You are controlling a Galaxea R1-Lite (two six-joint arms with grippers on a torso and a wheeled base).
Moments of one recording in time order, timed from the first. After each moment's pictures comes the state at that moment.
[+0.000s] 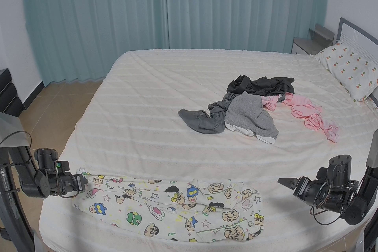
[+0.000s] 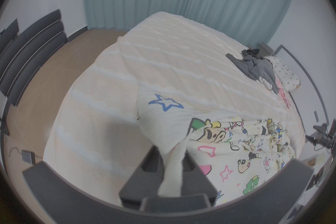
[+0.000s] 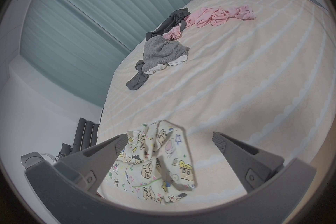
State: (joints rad) left arm 0.31 2.23 -0.47 -0.91 -0.34 -0.01; right arm 0.28 1.95 -0.02 -1.30 0.04 0.79
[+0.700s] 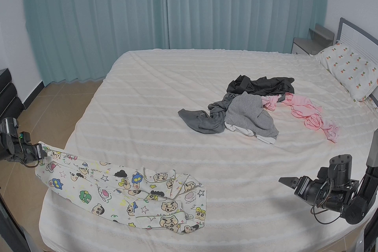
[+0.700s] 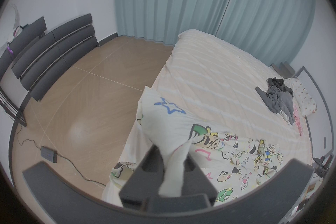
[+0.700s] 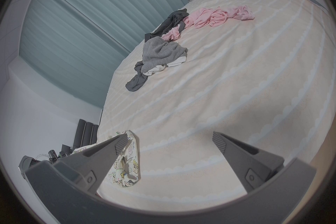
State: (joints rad) left arm 0.61 2.06 -0.93 -0.29 -0.36 0.11; right arm 0.27 1.95 -0.02 -1.31 0.04 0.79
